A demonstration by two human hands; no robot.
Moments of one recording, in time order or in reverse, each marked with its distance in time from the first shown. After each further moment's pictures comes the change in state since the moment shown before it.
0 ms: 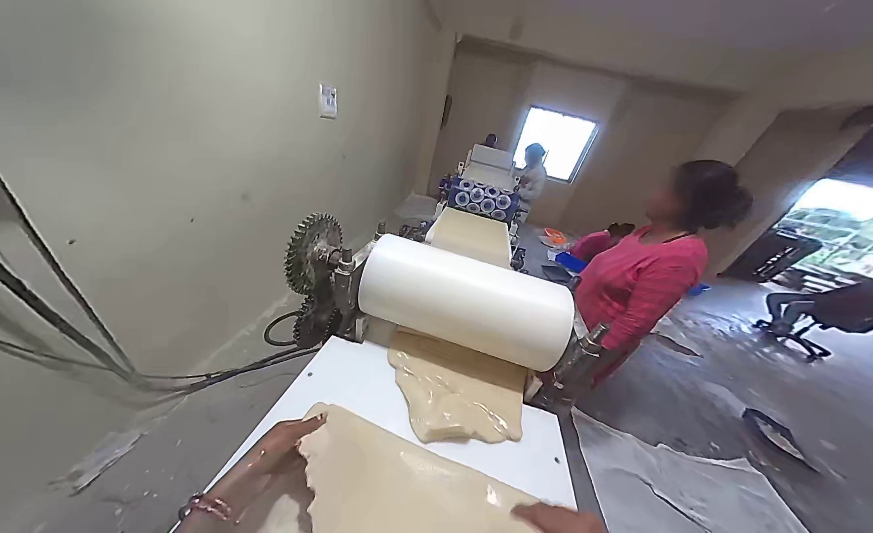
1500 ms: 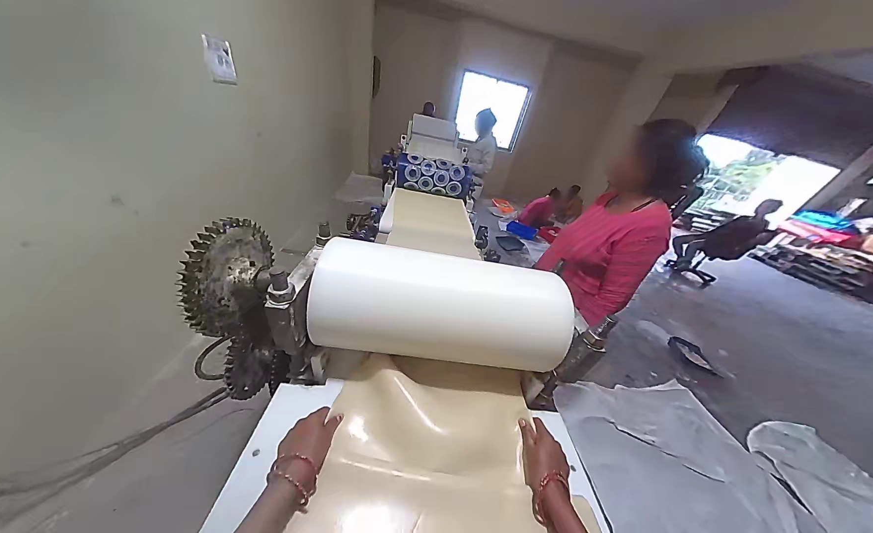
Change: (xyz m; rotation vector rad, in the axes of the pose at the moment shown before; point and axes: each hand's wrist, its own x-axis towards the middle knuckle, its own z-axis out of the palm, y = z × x) left_hand 0.191 0.043 0.053 1.020 0.002 0.134; right_hand 0.133 0.101 0.108 0.083 0.101 1.350
